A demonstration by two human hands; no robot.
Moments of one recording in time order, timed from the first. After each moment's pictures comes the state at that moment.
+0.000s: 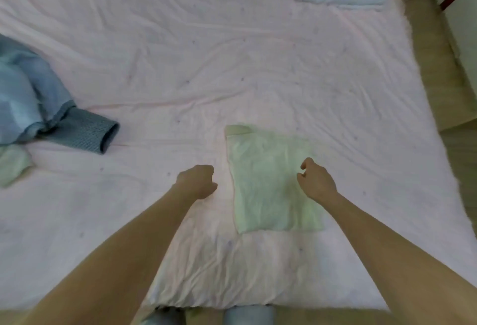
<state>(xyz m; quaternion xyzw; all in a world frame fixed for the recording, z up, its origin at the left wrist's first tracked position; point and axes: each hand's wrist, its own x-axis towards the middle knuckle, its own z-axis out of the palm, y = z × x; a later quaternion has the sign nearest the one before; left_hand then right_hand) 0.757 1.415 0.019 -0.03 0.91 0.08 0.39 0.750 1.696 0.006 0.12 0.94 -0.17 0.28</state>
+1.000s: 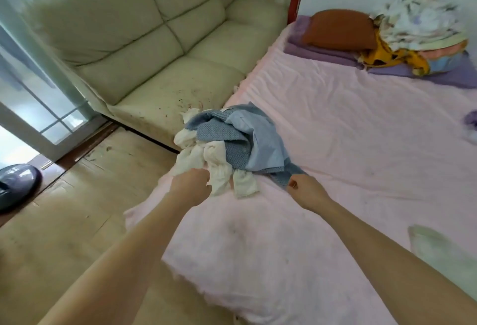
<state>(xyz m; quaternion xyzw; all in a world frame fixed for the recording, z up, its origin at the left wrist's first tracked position) 0.971 0.819 0.224 -0.24 0.95 0.09 0.19 0.833 1.065 0.185 -0.21 0.94 -0.15 0.23</state>
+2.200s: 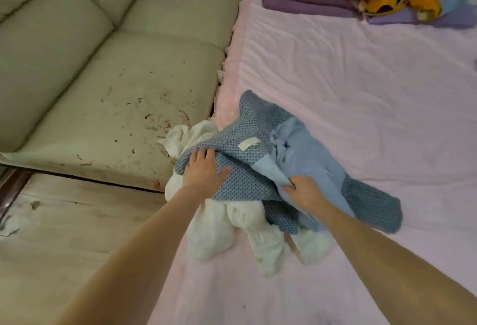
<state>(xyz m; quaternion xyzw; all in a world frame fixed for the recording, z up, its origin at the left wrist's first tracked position) 0.693 0.513 0.004 -0.11 0.96 0.21 0.16 0.661 0.773 -0.026 -0.05 0.95 -0.20 0.24</state>
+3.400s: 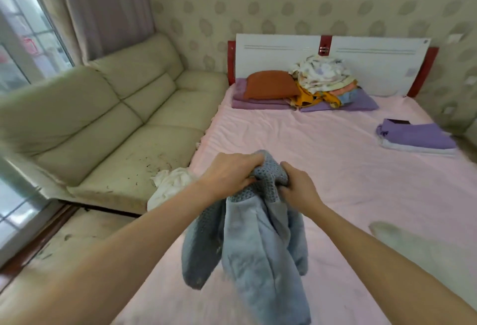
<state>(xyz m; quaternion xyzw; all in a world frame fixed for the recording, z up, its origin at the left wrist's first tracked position) 0.927 0.887 0.391 0.23 0.97 0.04 -0.10 0.881 1.081 0.319 -0.22 0.91 -0.36 -0.05</state>
